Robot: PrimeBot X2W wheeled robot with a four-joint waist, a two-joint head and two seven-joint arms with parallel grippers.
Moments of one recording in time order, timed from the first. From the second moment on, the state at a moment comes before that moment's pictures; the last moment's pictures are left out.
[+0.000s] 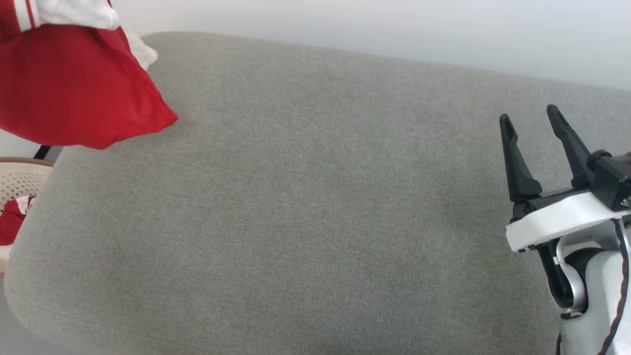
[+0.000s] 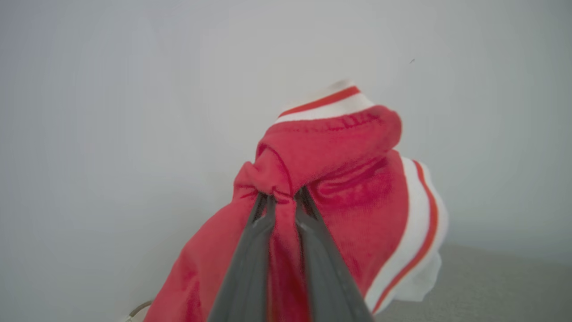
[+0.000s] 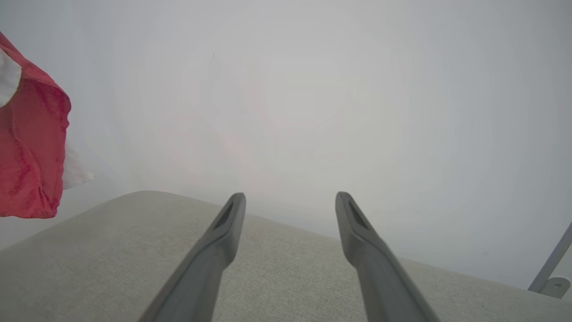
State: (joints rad) left arm -1.20 0.59 -0.26 0.87 -0.58 -0.13 0.26; right arm -0.29 -0.15 0.00 -0.03 0.18 0.13 0.03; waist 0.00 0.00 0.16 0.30
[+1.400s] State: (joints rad) left arm -0.68 0.49 -0.61 0.08 -0.73 0.02 0.80; right arm -0.18 -0.06 -0.08 0.00 0.20 0.13 -0.05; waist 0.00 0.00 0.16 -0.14
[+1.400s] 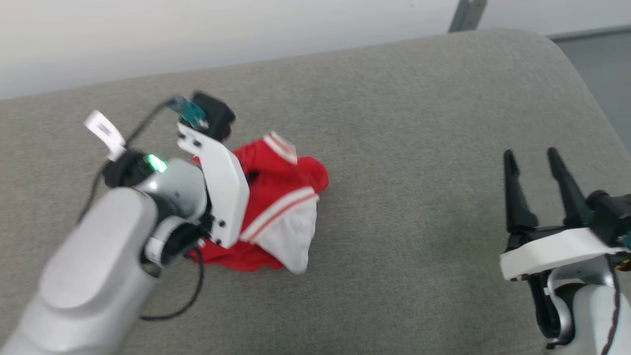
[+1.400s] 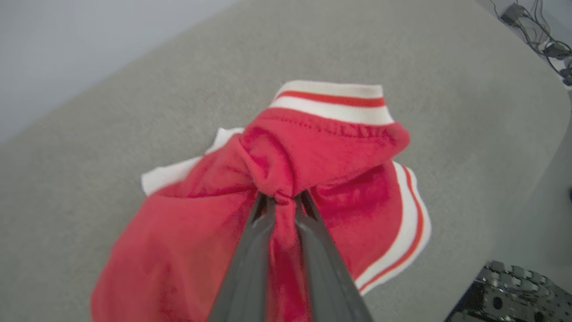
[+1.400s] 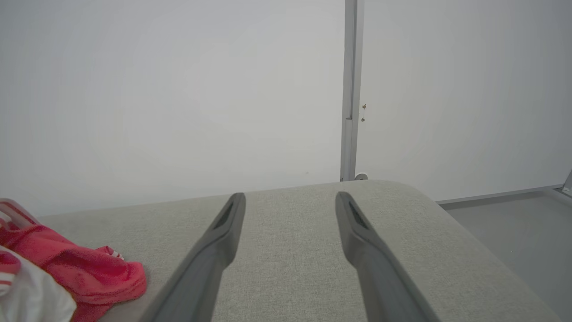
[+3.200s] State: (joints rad) left arm -0.19 0.60 -0.34 0.12 -0.75 0.05 -0.14; right arm -0.09 -0.07 -0.07 0.12 0.20 0.13 -0.09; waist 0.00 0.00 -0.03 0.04
